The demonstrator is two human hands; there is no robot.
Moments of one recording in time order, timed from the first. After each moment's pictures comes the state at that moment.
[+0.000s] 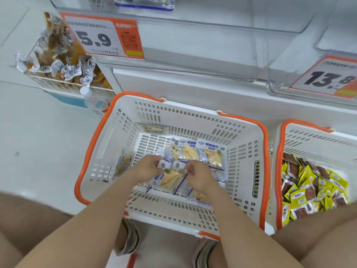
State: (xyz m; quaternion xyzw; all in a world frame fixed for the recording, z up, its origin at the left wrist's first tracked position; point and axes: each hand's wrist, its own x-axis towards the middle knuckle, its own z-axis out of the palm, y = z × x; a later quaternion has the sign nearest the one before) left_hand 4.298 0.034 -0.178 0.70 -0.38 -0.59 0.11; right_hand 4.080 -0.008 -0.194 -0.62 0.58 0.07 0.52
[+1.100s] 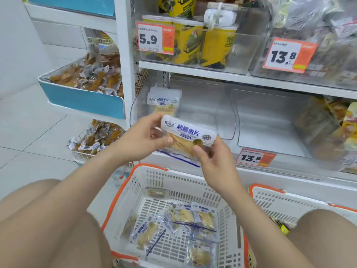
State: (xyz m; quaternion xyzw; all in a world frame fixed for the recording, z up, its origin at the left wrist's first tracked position) left_hand 4.324 0.002 0.198 0.57 -0.63 -0.35 0.40; right_hand 4.095 -0.029 0.151 -0.73 0.44 -0.41 0.33
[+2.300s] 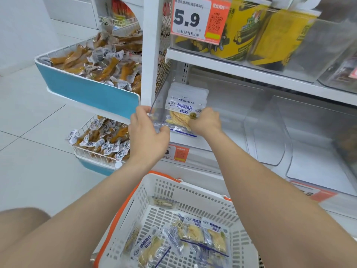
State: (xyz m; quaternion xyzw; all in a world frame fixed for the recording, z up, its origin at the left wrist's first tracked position) left_hand 4.375 -0.079 0.130 0.76 -0.41 -0.12 0.50; right_hand 4.260 -0.241 0.128 -0.72 0.63 -0.16 0.25
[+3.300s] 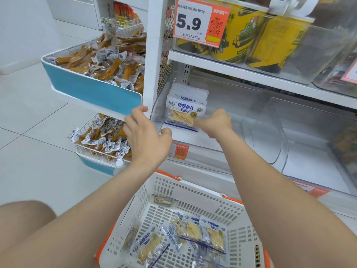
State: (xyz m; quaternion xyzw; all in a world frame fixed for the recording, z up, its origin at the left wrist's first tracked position) left_hand 4.361 -0.065 0.132 0.78 -0.38 -0.08 0.48; right_hand 4.234 -0.216 0.157 -0.68 0.66 -0.18 0.28
